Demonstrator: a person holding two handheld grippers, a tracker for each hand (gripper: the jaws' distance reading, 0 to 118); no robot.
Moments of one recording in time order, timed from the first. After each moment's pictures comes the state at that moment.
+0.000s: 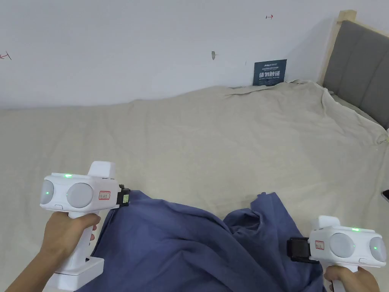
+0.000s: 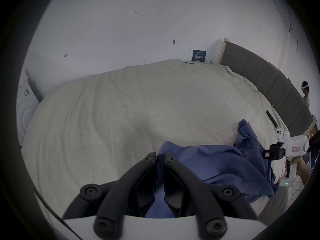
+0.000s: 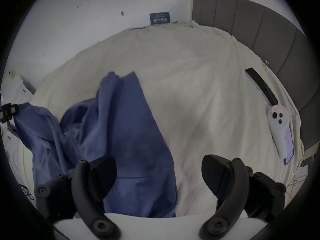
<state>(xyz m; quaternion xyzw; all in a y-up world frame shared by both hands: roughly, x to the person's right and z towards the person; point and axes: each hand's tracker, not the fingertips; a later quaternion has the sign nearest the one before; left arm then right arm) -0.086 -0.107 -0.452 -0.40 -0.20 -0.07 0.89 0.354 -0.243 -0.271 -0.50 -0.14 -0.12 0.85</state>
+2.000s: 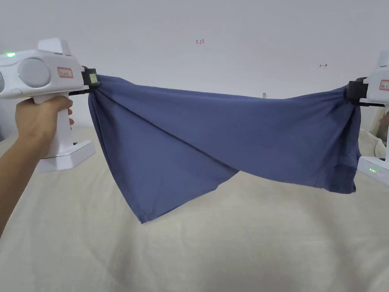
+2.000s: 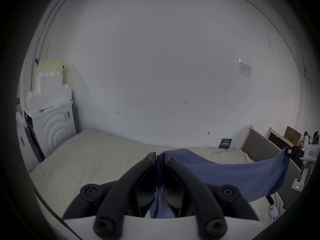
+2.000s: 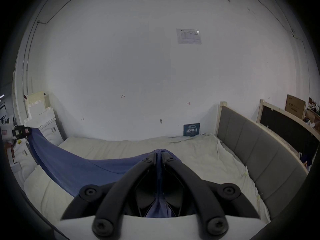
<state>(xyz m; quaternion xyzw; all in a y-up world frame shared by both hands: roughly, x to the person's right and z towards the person) -0.216 0.172 -0.502 -0.13 -0.06 0.05 0.99 0.355 0.132 -0.407 -0.16 -0.06 -0.05 0.98</state>
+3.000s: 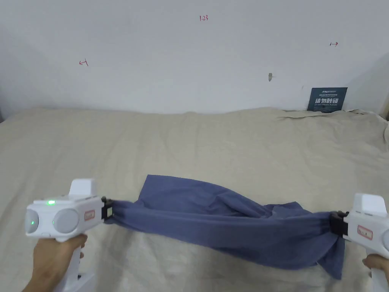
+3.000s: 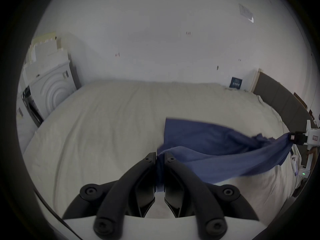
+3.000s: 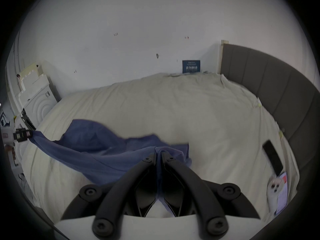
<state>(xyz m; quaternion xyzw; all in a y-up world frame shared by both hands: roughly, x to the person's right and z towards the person) -0.228 -0.118 -0.403 -0.35 -0.05 0.00 0.94 0.335 -0.154 -0.308 -0.35 -0.05 -0.09 0.93</state>
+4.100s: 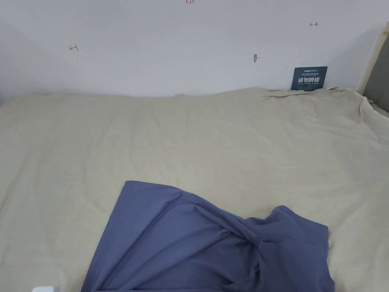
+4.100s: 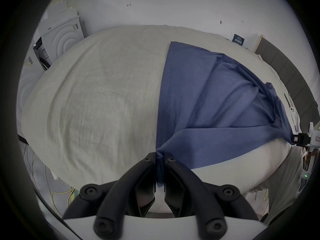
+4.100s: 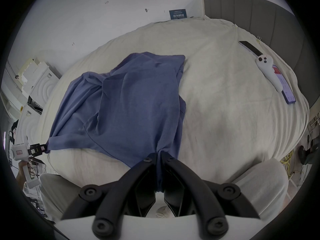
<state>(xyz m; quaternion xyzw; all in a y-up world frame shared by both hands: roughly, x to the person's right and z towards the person) -0.302 -0.230 -0.189 -0.50 -0.04 0.00 0.87 0.274 -0.232 -0.066 -0.49 -0.05 -0.15 0.86</state>
